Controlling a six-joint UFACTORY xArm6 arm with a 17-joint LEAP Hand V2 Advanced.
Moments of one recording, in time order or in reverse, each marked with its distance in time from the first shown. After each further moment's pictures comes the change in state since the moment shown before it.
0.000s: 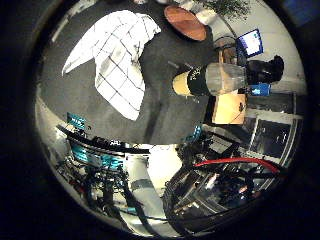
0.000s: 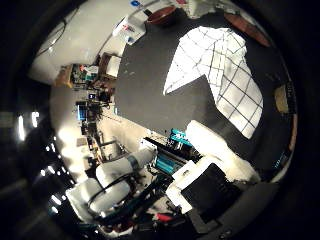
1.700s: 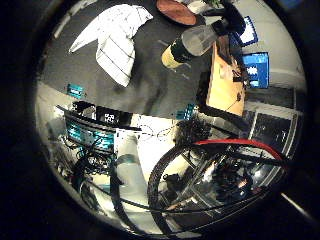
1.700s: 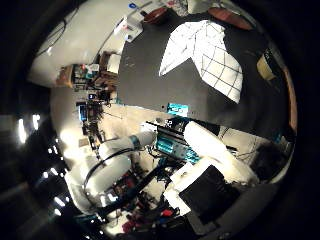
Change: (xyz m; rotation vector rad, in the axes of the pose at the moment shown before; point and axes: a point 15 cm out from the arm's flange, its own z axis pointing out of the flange) arm 0.035 0.118 -0.037 -0.031 0.002 0.022
